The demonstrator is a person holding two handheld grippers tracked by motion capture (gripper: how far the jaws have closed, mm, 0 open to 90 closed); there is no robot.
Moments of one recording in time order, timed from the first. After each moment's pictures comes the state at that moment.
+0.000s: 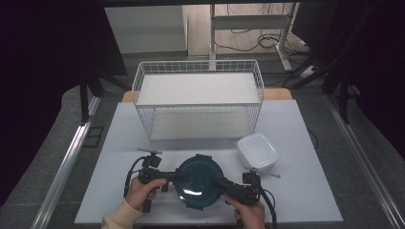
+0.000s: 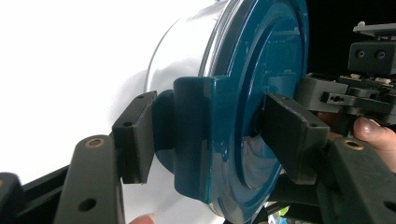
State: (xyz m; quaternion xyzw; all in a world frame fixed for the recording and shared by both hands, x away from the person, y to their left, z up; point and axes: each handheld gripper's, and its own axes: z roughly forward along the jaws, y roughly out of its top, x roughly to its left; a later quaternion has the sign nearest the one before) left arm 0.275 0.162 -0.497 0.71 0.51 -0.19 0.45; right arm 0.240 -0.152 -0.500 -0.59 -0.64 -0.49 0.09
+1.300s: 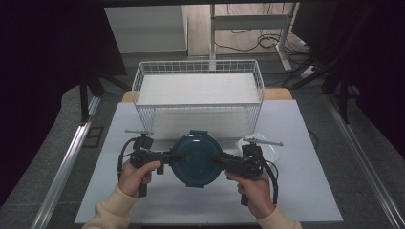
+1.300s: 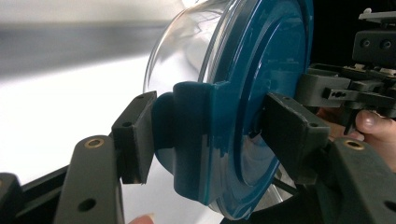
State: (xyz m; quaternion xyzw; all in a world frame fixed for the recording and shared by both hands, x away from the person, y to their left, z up) left arm 0.288 0.170 -0.424 0.70 0.51 -0.12 0.49; right arm 0.282 -0.144 -0.419 -0.51 -0.69 -0.51 0.05
